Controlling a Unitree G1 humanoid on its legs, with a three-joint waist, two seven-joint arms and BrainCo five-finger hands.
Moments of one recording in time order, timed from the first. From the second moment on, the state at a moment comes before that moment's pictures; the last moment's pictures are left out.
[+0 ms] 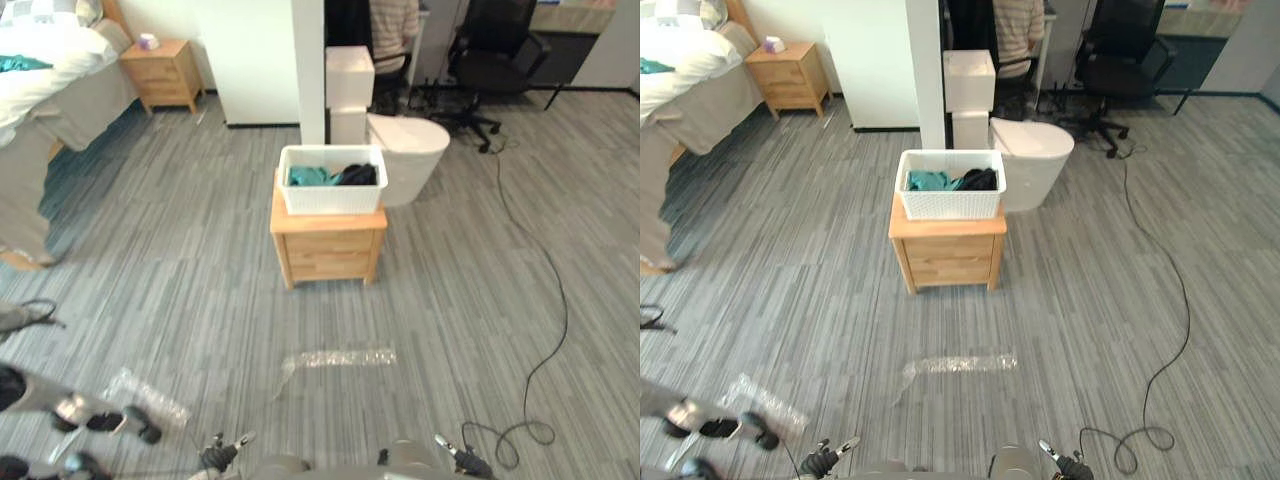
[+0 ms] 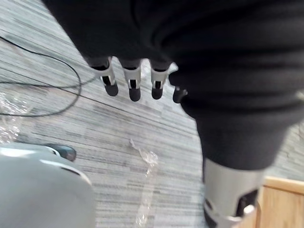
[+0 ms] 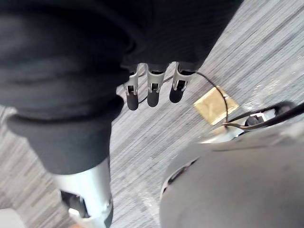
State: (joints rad) left arm 0.11 0.10 0.10 1.09 -0.22 -0.14 0.05; right arm 0.08 -0.05 -0.34 1.10 0.31 -0.10 -0.05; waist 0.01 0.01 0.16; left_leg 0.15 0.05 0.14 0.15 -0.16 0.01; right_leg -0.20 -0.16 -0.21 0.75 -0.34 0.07
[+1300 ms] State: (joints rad) left arm 0.14 -0.04 0.37 0.10 0.03 -0.07 0.42; right arm 0.10 0.04 -0.32 0.21 0.34 -0.16 -0.18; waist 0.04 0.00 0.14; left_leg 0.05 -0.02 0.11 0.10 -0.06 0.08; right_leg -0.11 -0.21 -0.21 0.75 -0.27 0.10
